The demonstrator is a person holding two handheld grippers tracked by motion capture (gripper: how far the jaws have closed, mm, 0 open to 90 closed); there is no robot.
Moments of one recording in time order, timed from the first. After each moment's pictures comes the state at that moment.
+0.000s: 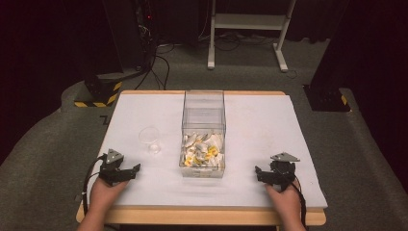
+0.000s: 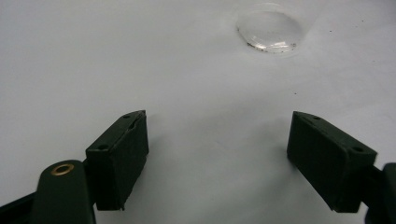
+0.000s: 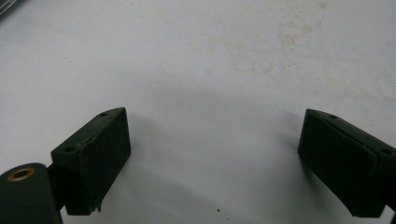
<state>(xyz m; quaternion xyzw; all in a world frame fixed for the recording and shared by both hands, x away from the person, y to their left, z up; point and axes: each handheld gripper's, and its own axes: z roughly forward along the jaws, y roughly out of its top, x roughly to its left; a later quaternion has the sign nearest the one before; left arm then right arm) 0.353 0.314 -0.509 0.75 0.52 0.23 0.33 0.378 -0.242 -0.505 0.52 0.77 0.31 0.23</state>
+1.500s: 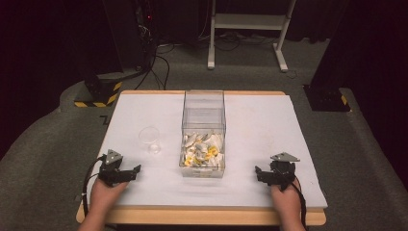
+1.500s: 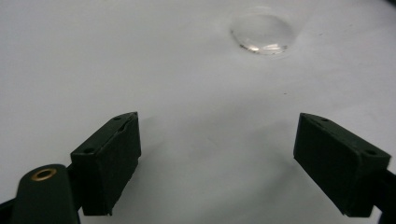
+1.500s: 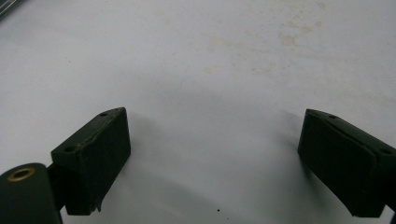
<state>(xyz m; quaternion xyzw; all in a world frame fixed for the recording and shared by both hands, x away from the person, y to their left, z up) 0.347 0.312 -0.504 0.75 0.52 0.22 0.35 0.378 -0.241 -0.505 0.52 0.76 0.31 0.23</state>
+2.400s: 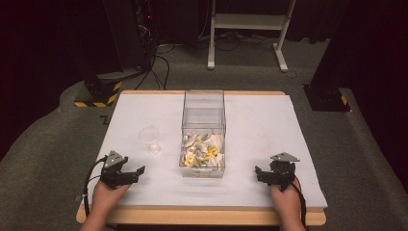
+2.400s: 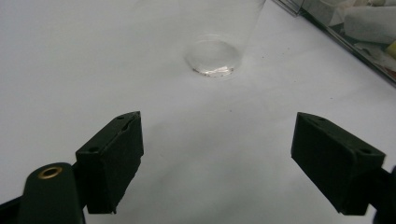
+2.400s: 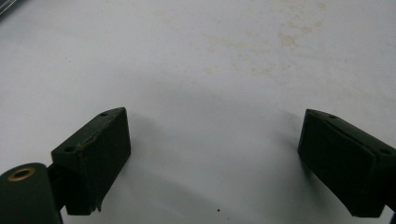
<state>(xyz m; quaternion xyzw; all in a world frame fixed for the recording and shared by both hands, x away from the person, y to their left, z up) 0.337 0.300 -0.494 0.76 0.48 0.21 0.39 0.378 -0.241 -0.505 0.52 0.76 0.31 0.23</state>
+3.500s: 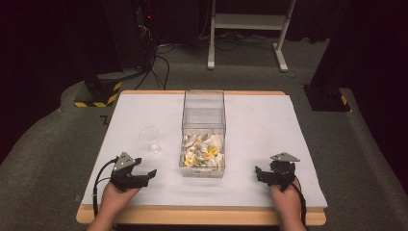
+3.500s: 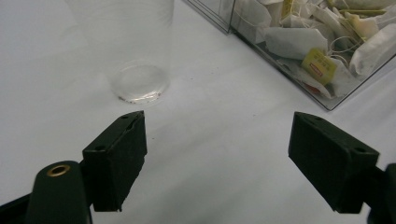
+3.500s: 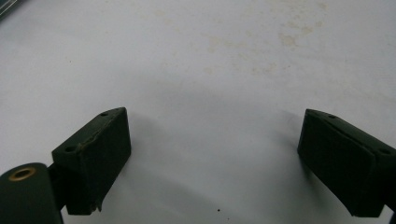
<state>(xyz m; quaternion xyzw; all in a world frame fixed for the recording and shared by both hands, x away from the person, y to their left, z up) 0.330 0.265 -0.485 0.77 0.43 0.19 0.42 0.378 -0.241 -0.505 0.52 0.76 0.31 0.23</state>
